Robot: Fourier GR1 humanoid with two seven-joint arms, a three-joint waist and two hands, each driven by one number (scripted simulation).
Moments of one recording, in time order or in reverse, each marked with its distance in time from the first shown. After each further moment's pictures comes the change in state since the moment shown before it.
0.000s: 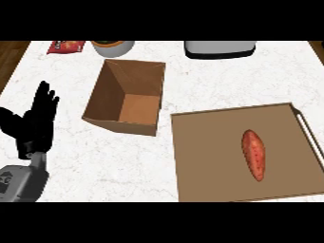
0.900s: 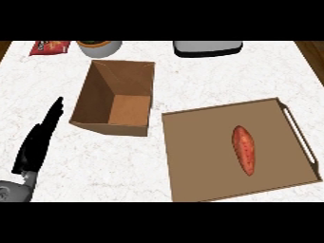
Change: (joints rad) left arm 0.088 0.164 -0.179 0.012 -0.212 -0.148 -0.085; right arm 0.693 0.497 -0.319 0.270 -0.310 0.075 -0.720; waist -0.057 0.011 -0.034
